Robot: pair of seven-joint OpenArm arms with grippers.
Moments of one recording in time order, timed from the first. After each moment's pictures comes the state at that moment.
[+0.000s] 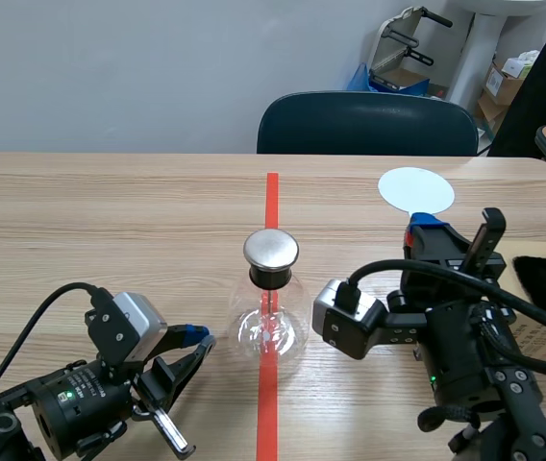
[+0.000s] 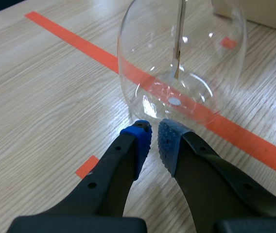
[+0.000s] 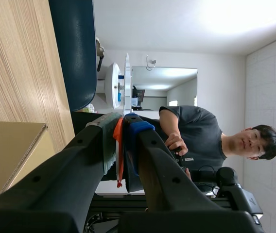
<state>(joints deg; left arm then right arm) 6.1 -25.0 32.2 63.7 -0.7 -14.0 -32.1 -21.9 19.1 -24.9 91.3 -86.2 -28.6 -22.5</state>
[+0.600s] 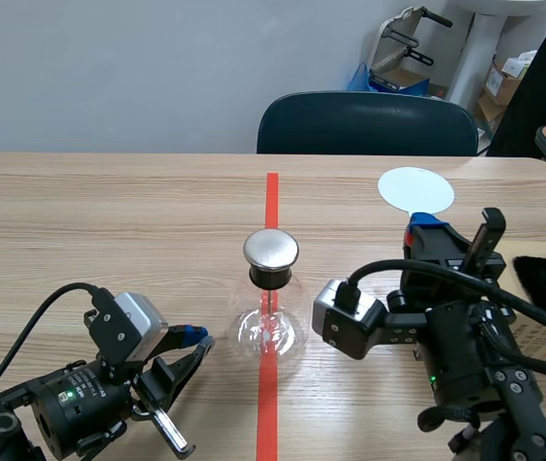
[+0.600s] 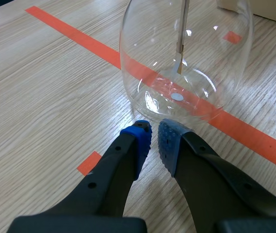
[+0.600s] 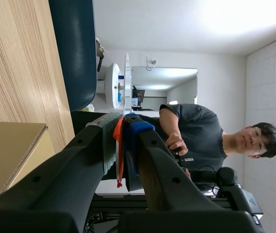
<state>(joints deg) 6.1 -25.0 32.2 63.7 -0.7 -13.4 -31.7 -21.9 19.1 -24.9 91.3 -86.2 -28.6 -22.4</state>
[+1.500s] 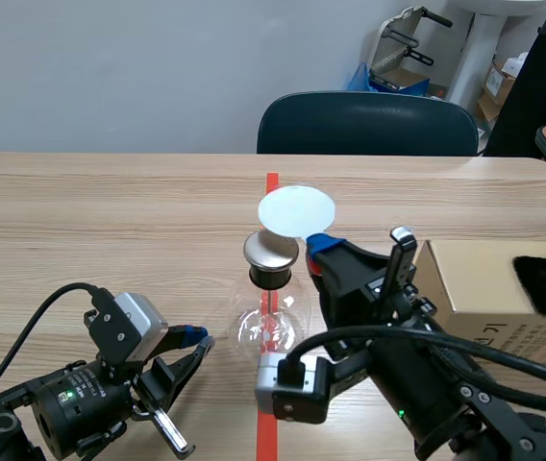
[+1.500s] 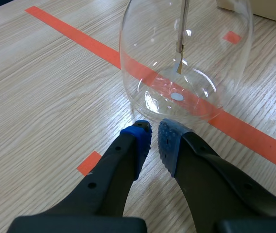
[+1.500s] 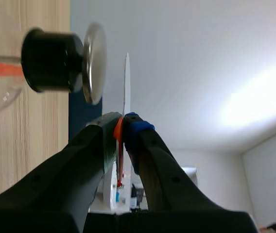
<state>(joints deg) 6.1 -25.0 32.2 63.7 -0.7 -13.4 -31.7 -21.9 19.1 -24.9 91.3 -86.5 -28.6 7.5</state>
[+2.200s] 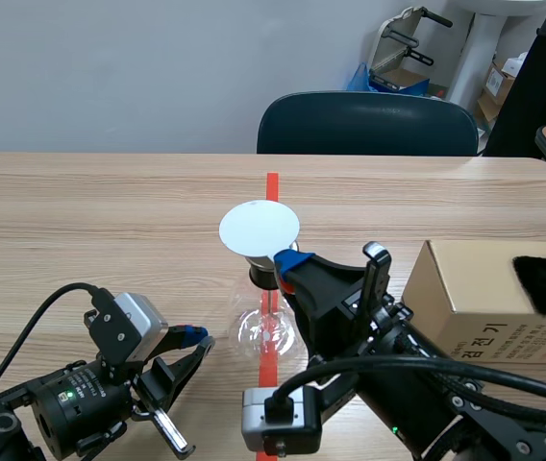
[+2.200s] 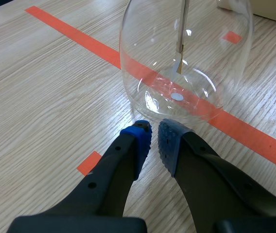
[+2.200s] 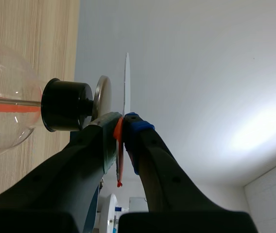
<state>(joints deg) 6.1 -25.0 32.2 63.7 -0.7 -13.4 -31.7 -21.9 19.1 -24.9 91.3 -86.7 -28.6 14.5</state>
